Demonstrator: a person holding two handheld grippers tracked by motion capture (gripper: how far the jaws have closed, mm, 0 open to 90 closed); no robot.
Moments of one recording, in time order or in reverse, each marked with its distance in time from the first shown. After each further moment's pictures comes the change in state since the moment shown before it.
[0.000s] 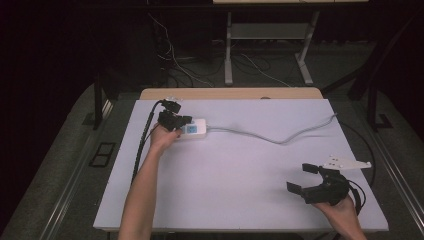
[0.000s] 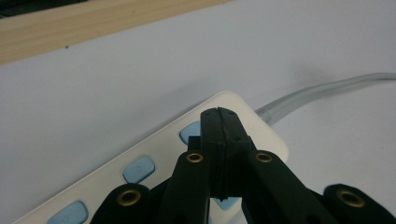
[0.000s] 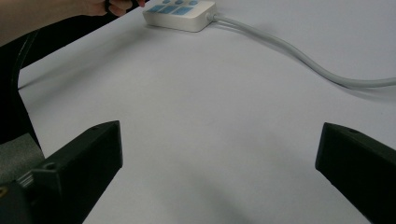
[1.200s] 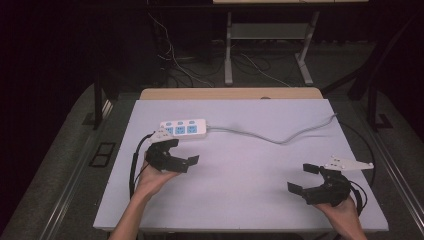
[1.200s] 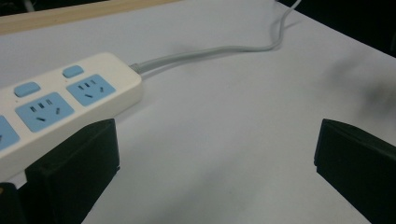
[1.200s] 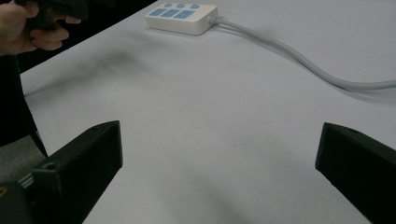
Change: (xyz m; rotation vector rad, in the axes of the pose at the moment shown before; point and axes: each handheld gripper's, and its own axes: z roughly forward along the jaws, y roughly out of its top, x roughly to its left) left arm -0.084 -0.084 -0.092 -0.145 -0.164 0.083; right arm 0.002 0.000 -0.003 -0.009 0.004 0.001
